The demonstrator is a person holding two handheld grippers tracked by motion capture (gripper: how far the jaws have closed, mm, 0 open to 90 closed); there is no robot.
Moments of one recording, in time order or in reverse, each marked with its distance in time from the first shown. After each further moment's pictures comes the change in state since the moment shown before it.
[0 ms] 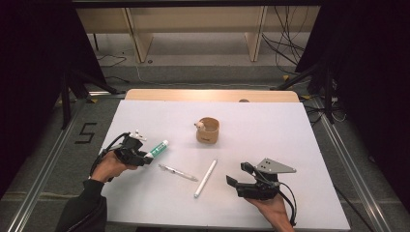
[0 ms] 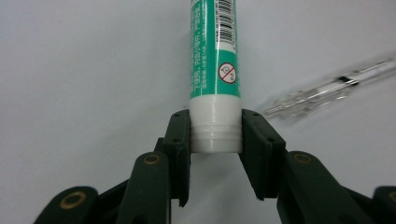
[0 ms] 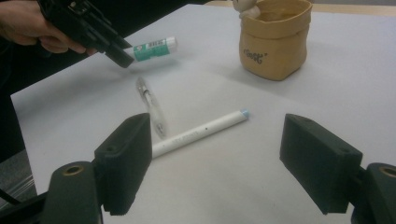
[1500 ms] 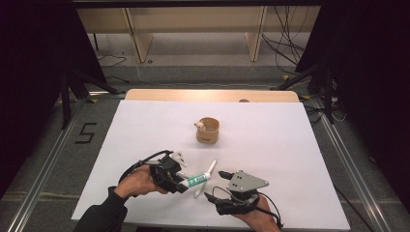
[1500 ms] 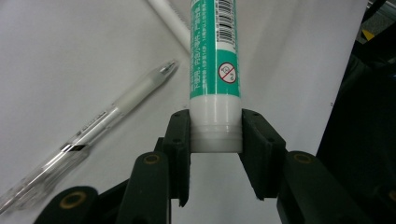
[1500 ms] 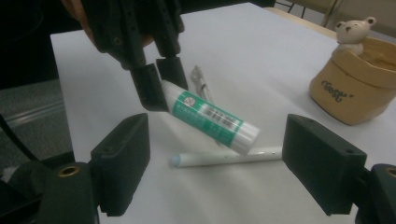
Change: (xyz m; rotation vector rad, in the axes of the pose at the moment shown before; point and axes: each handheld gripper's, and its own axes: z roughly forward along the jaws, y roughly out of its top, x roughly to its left) left arm -0.129 0.038 0.006 0.115 -0.302 0.286; right arm 0.064 0.005 0.018 0.047 0.080 -0.326
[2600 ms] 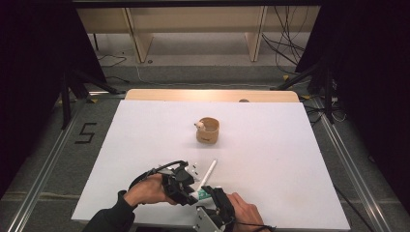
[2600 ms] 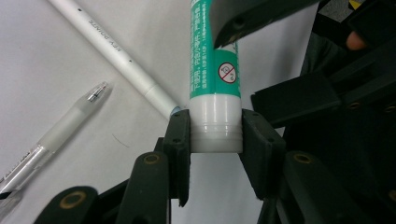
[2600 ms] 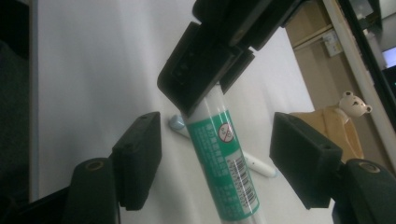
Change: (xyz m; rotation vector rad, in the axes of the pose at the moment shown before) left arm -0.037 0.016 0.014 0.065 -0.030 0.108; right arm 0.070 -0.010 0.033 0.223 -0.242 -0.730
